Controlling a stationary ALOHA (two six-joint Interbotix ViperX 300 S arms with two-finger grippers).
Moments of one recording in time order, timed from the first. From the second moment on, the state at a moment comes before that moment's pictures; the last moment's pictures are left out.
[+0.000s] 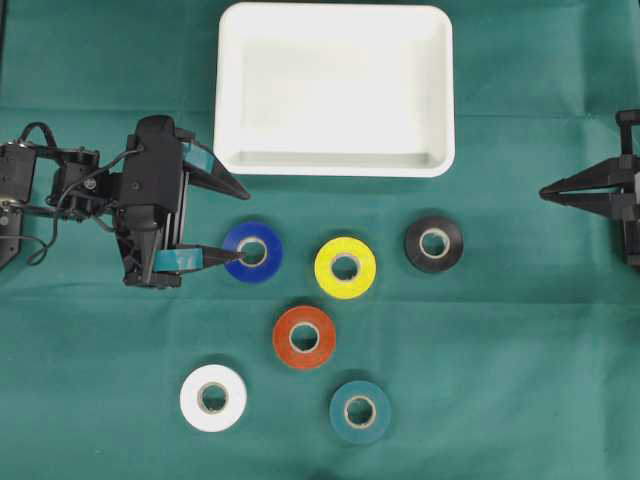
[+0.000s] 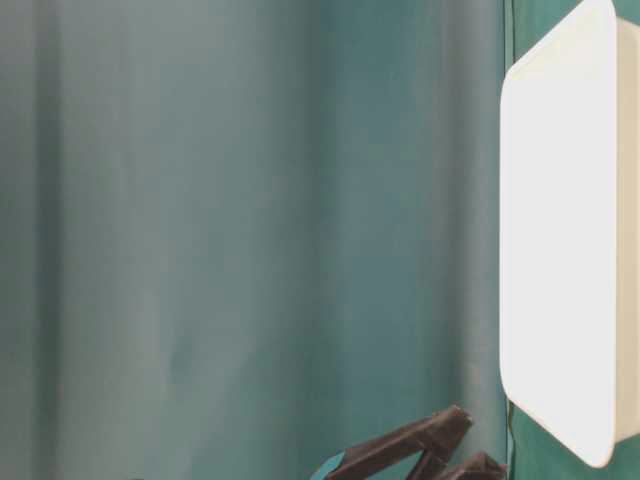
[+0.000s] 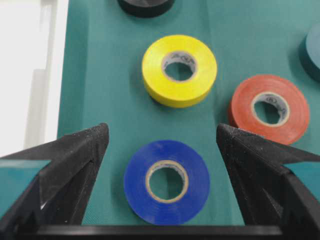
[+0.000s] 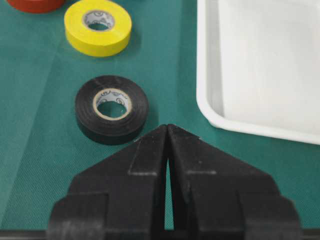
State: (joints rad) left arm -0.07 -0.32 0.89 -0.03 -0.02 0.00; right arm -0.03 -1.13 1.41 -0.05 0.12 0.02
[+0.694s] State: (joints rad) left arm 0.01 -0.33 0.89 -0.03 0.14 -0.01; right arm -0.03 -1.13 1.41 -0.05 0.12 0.02
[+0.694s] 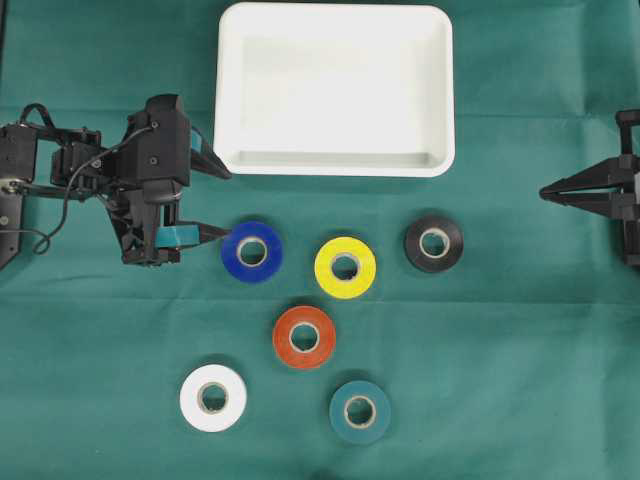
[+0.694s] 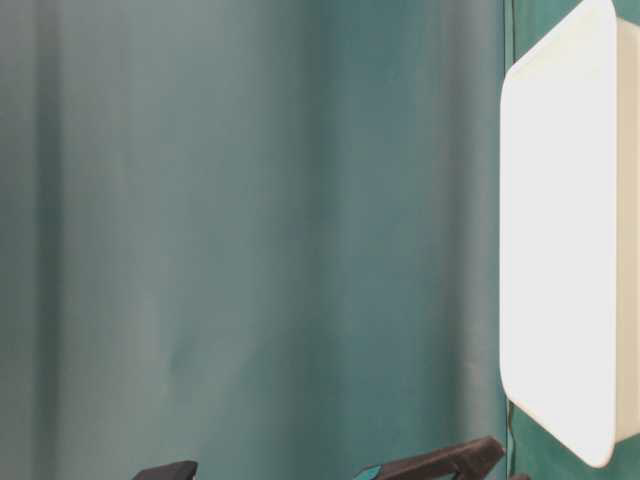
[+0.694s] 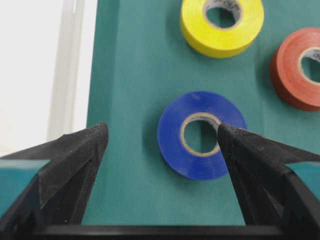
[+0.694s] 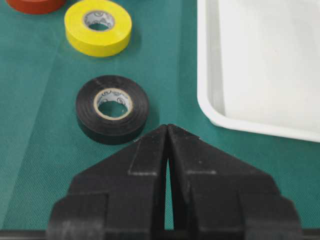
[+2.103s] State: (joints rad) left arm 0.00 -0.01 0.78 -0.03 0.14 -0.01; right arm -0.03 -1.13 1.42 -0.05 0.12 0.02
